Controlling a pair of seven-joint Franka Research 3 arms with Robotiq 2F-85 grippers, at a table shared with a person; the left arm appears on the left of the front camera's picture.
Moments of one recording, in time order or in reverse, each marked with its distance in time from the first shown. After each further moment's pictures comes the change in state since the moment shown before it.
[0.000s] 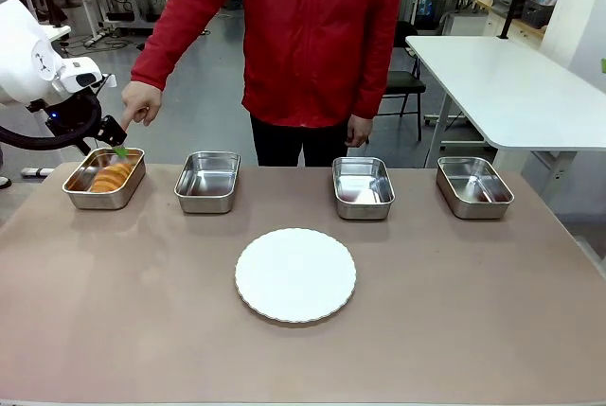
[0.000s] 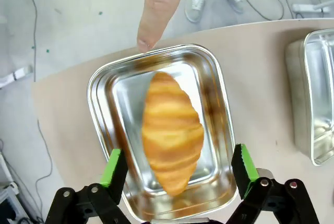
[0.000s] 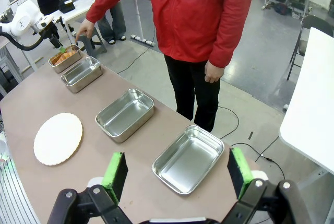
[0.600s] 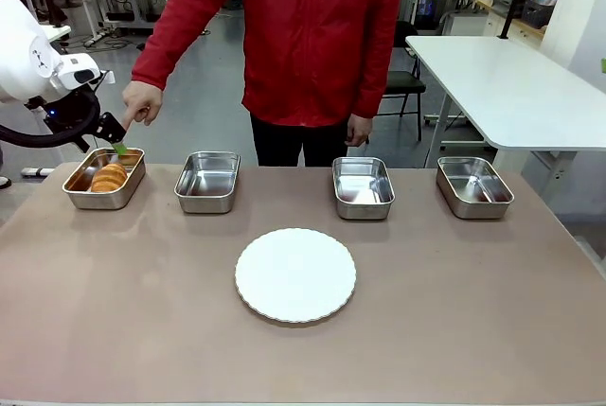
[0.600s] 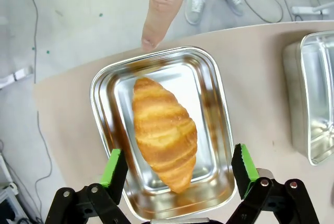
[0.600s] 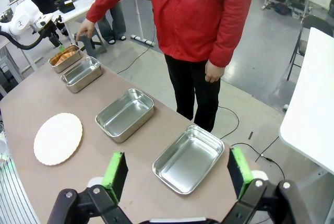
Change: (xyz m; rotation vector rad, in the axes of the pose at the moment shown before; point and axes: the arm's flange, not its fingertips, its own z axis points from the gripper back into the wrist) left arm 0.001 0.000 0.005 -0.001 -0.008 0.004; right arm 0.000 0.000 0.000 0.000 0.000 0.000
